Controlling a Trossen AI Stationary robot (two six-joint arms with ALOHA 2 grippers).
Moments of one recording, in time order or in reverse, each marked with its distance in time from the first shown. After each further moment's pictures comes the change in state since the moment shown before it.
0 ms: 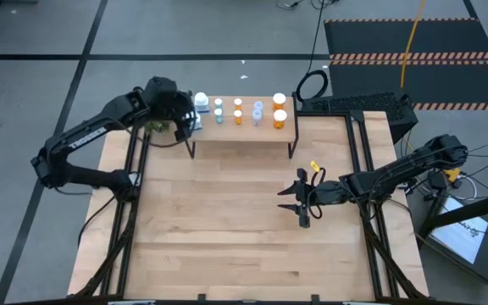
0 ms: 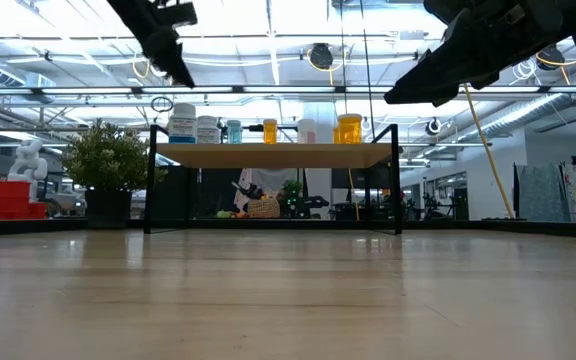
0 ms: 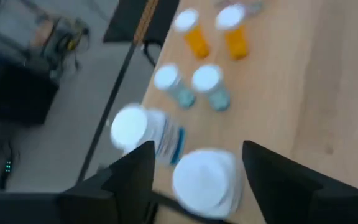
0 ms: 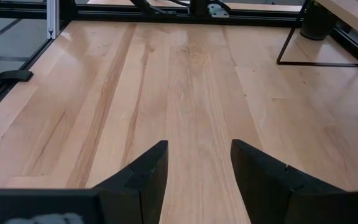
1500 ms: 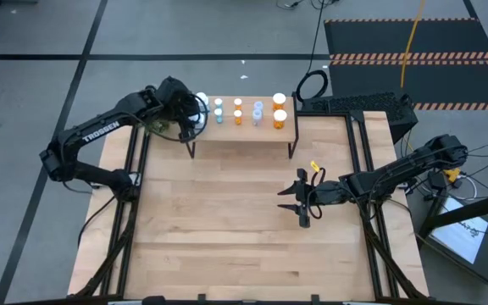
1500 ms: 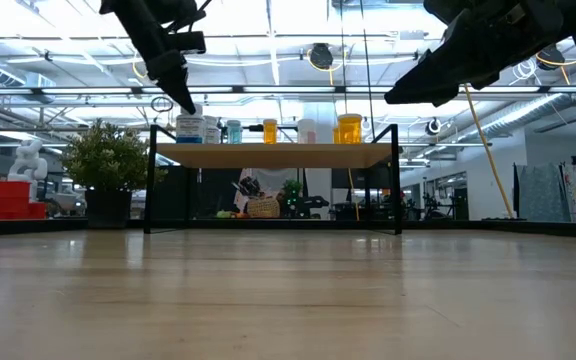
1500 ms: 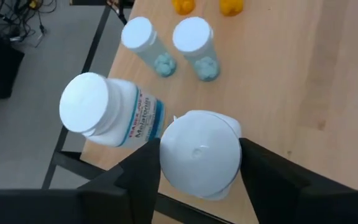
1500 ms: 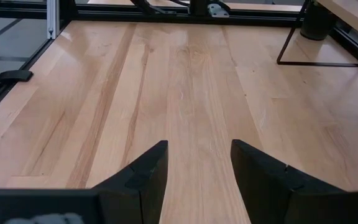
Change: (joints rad) left arm 0.042 0.102 -0.009 -0.044 0.044 -0.019; right arm 0.000 0.000 0.000 0.000 0.000 0.000
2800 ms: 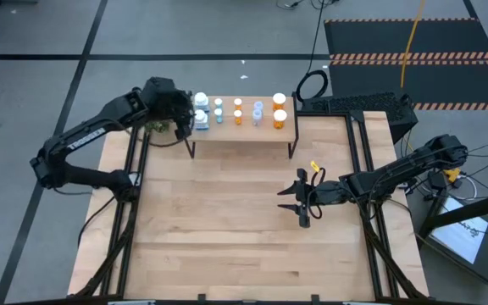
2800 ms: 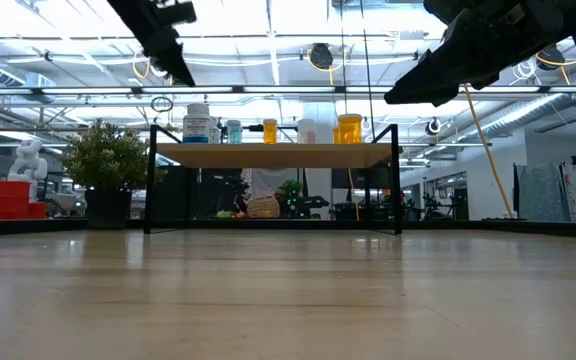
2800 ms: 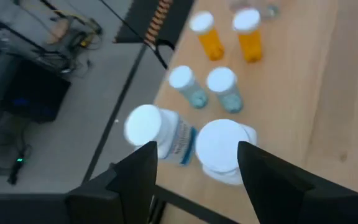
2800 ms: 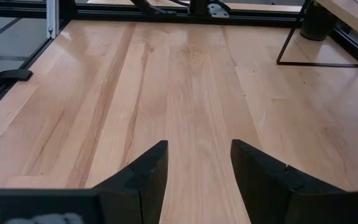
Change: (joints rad) left arm -0.050 -0.107 0.002 0.065 -0.095 0.001; right arm 0.000 0.000 0.000 0.000 0.001 -0.003
